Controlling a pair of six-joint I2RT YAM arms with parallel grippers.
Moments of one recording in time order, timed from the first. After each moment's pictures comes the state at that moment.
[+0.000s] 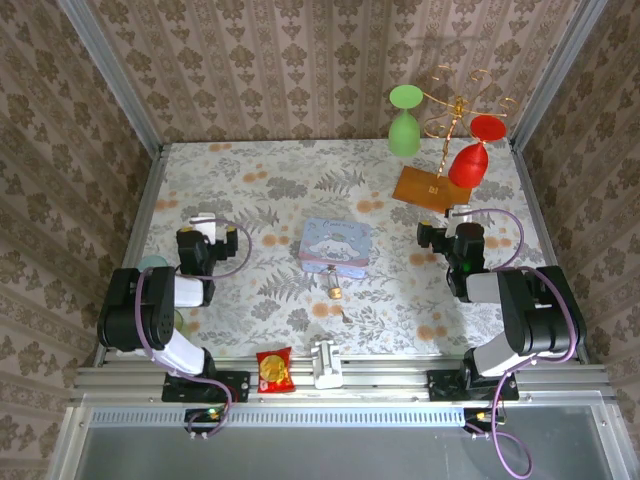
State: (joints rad) left arm -0.03 1.56 0.36 0.84 -0.05 0.11; right arm 0.02 1.53 0.39 0.75 0.07 0.05
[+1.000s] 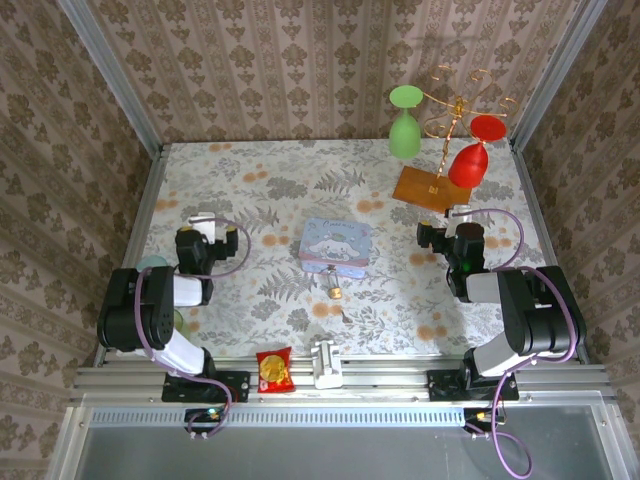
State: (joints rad) left arm -0.01 1.56 0.37 0.83 -0.01 0.11; right arm 0.02 1.53 0.39 0.75 0.07 0.05
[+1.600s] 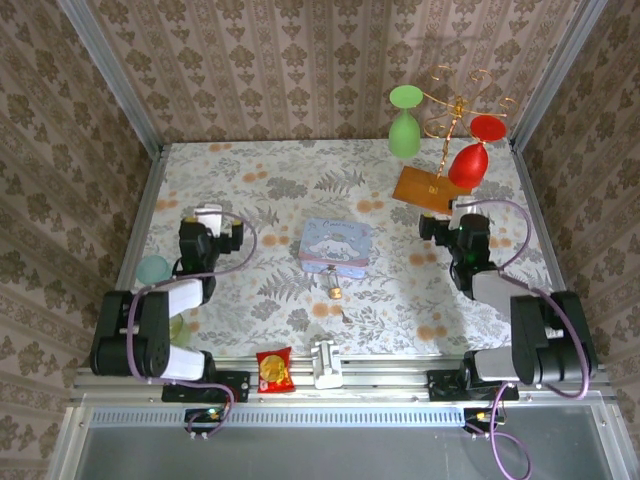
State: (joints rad) left arm -0.10 1.37 0.44 0.63 -0.06 0.15; right arm 0.03 1.33 0.48 0.49 0.07 0.05
